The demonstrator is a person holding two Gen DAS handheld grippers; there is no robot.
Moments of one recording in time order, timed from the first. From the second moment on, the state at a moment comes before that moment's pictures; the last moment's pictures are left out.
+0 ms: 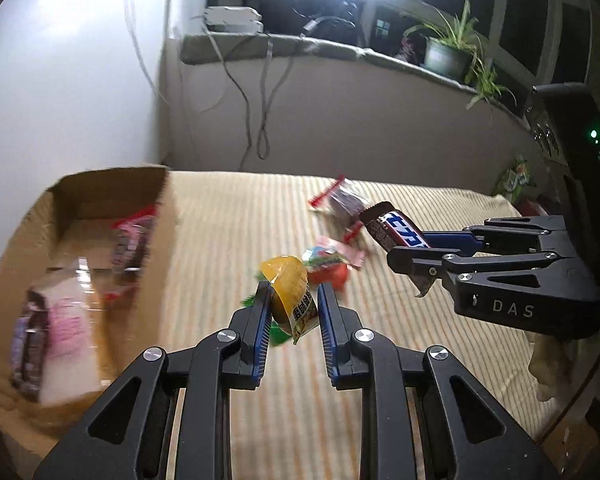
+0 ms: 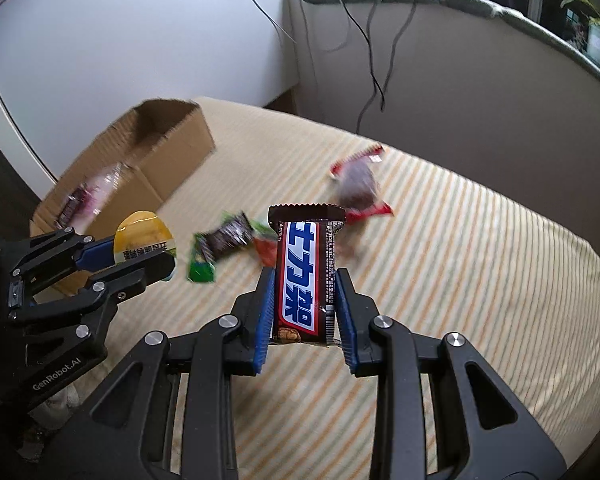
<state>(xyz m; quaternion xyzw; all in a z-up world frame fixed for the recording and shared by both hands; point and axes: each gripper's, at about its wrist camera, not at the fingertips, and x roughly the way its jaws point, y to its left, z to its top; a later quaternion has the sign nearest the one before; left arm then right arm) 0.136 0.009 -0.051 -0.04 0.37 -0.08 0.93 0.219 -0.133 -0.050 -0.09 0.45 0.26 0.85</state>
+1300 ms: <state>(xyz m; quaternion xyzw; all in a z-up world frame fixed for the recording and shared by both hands) 0.139 0.167 -0.032 -0.08 0.35 0.04 0.93 0.230 0.051 -0.040 -0.13 0.42 0.36 0.82</state>
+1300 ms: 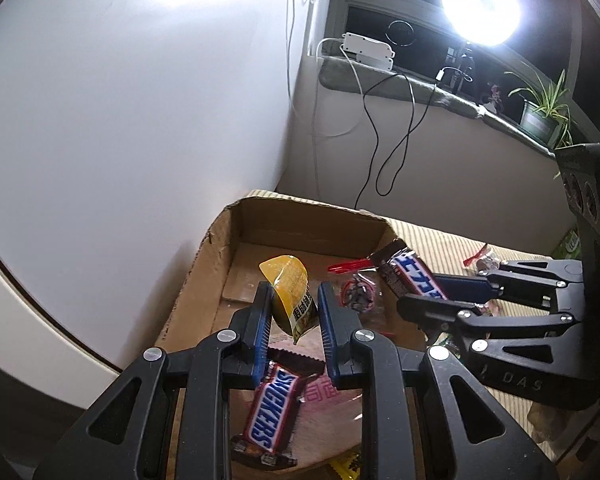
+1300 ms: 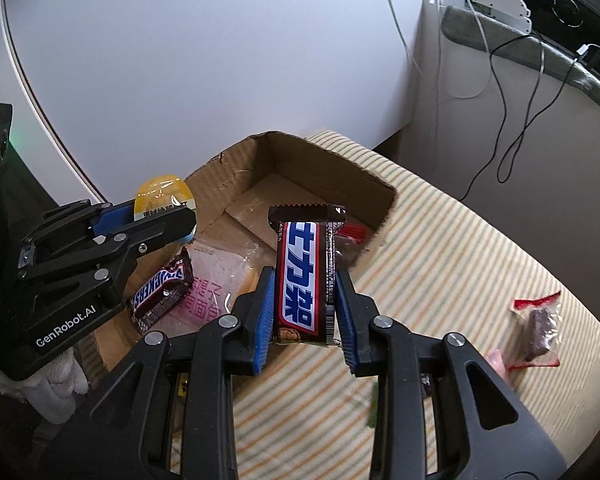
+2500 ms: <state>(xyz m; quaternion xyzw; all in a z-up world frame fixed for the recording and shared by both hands) 0.122 0.116 -0.013 -0.08 0.33 0.01 0.94 0.225 -0.035 -0.007 -0.12 0.37 0.32 0.86</state>
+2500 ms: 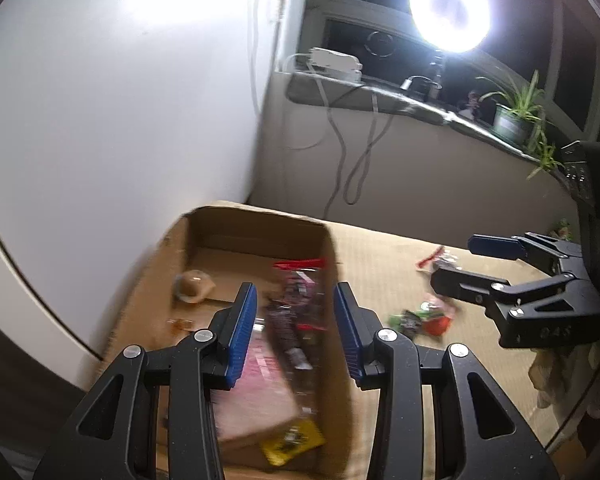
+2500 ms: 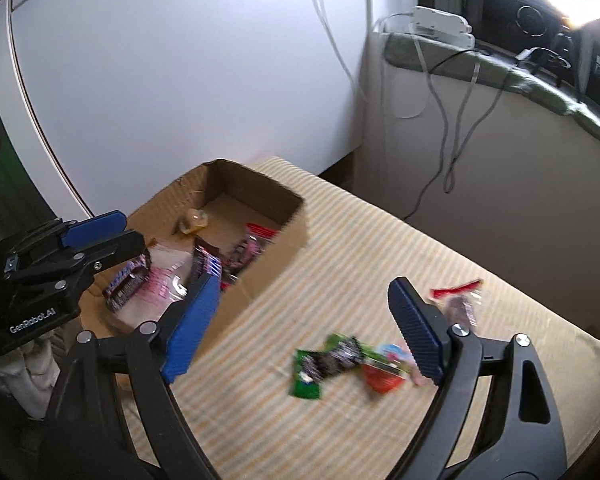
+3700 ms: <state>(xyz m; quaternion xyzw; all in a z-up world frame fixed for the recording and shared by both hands) 0.179 0.002 -0.093 -0.05 0.42 -0.07 0.90 0.250 -0.105 -0.083 -0.16 0.41 0.35 0.83</state>
